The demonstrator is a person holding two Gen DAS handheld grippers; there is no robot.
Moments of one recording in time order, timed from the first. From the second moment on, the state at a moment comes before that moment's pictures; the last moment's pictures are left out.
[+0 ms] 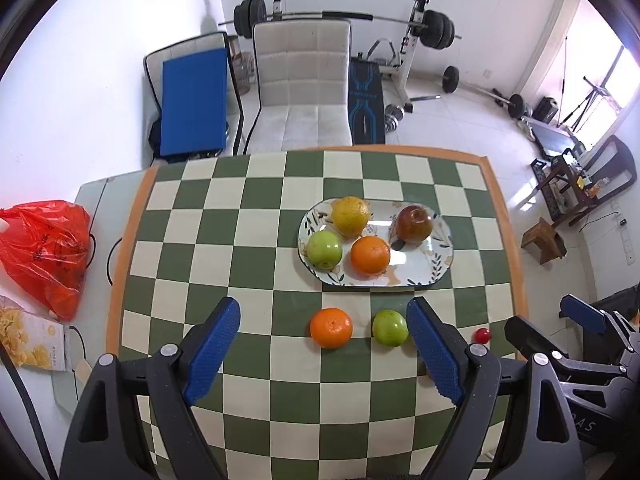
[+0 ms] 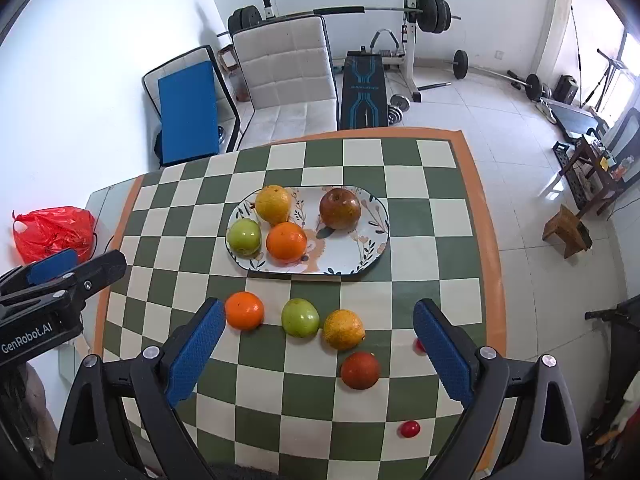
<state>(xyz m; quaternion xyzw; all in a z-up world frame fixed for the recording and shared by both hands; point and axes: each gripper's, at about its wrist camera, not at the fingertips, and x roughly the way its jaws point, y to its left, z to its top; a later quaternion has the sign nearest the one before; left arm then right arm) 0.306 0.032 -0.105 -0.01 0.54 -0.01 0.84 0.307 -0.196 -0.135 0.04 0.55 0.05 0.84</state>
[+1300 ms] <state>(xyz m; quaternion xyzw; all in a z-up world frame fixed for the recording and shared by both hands) 0.366 0.046 -0.328 -0.09 0.74 0.03 0.66 0.365 -0.233 -0.386 0.16 0.71 0.04 0.68</state>
